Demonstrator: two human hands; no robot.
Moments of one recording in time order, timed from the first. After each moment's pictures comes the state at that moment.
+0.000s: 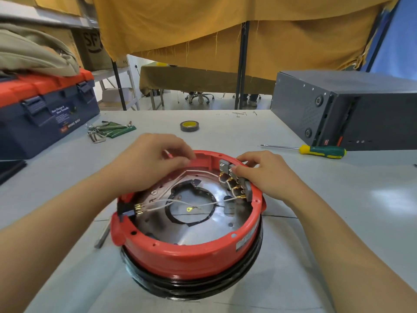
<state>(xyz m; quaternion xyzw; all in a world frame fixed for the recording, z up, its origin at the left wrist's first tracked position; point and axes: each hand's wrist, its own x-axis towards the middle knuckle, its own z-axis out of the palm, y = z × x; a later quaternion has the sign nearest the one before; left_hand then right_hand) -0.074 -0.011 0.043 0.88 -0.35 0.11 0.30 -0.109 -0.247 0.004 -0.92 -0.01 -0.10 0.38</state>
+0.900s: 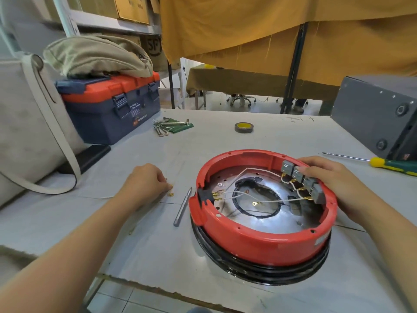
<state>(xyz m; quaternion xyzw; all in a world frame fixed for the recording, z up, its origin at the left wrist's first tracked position) -0.058 0.124 -0.027 0.97 0.05 0.05 0.23 -0.102 -0.238 -0.009 -0.80 0.00 -0.05 0.60</state>
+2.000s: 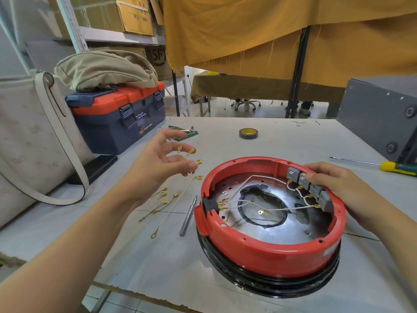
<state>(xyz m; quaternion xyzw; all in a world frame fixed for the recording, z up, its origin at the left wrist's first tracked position) -0.090 0.099 0.036 0.75 -0.16 0.06 0.65 -0.100 -0.242 -0.010 -0.81 -0.01 -0.04 0.58</state>
